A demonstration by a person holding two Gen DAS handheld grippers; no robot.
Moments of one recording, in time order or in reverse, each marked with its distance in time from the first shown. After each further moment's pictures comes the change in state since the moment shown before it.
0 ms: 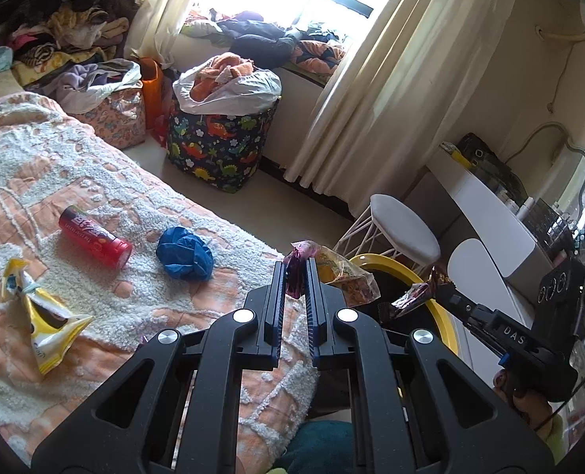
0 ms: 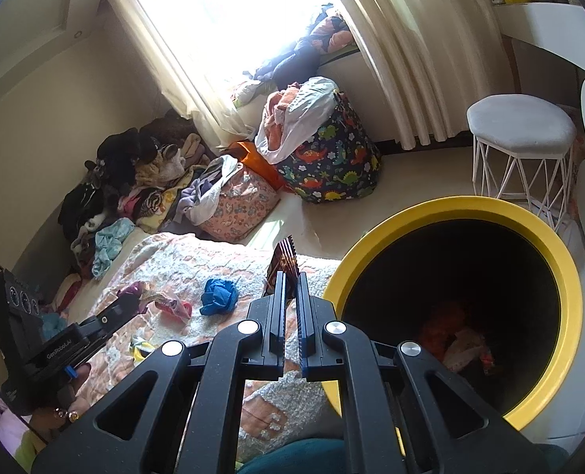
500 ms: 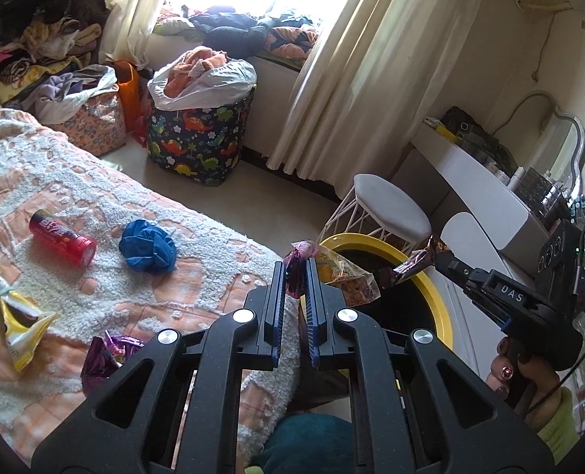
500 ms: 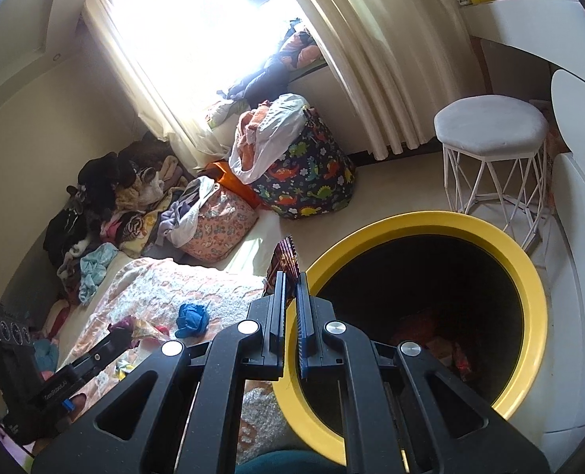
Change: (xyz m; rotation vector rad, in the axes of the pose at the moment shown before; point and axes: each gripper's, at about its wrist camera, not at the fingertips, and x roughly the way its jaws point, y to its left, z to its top) left arm 0.017 -0.034 -0.013 0.087 0.045 -0.030; right arm -0.013 -0.037 0.009 0.067 -0.061 -0.067
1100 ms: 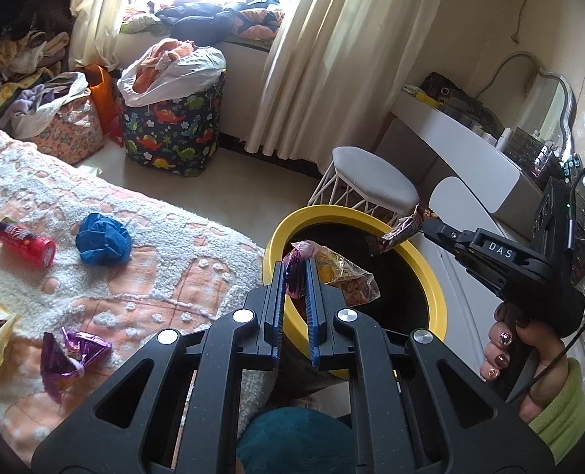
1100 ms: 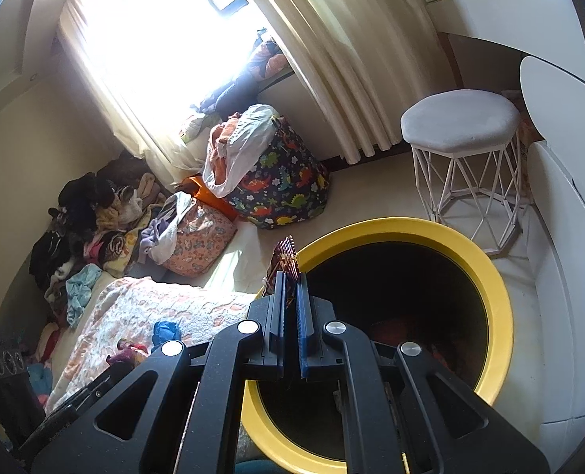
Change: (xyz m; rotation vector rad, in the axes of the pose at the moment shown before) left arm 0.027 -0.039 -0.015 0.102 0.071 -0.031; right arm -0.004 -0.037 0.006 0.069 -0.030 -0.067
